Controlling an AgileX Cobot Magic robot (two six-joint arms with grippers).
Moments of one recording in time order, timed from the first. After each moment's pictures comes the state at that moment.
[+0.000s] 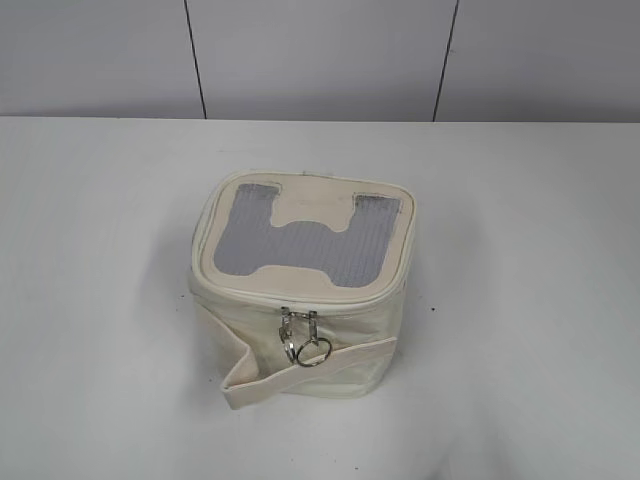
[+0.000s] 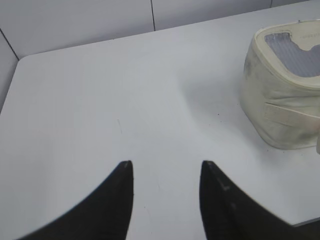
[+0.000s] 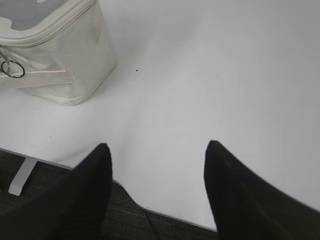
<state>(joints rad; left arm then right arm) -0.19 -0.01 -0.54 -0.01 1.06 0.10 0.28 0.05 -0.49 0.12 1.07 -0.03</state>
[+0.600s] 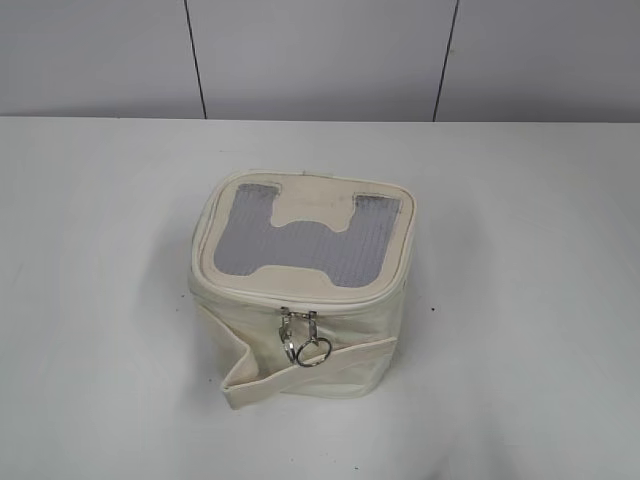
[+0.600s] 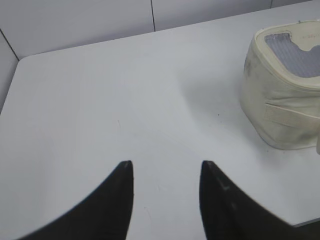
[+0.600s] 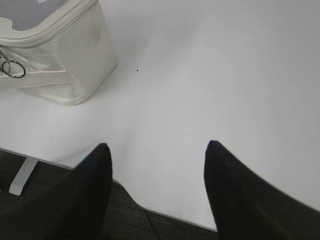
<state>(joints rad) -0.19 -0.01 -0.54 -0.01 1.05 0.10 0.28 0.05 -0.49 0.12 1.06 -0.03</state>
